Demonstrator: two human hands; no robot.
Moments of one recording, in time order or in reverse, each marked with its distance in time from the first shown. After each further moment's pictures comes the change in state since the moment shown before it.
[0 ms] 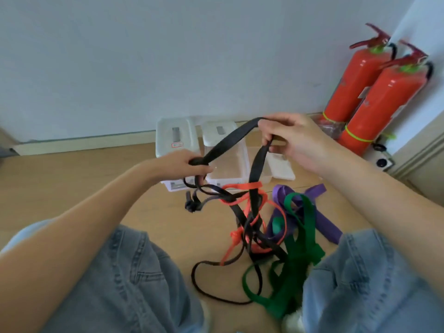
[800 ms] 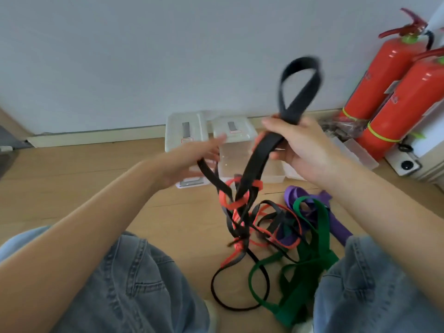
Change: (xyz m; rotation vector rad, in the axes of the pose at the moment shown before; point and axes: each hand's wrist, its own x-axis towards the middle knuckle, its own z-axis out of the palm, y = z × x) left_hand 0.005 0.010 0.003 -0.687 0.085 -0.141; right_hand 0.011 0.008 0.027 0.252 0.053 0.075
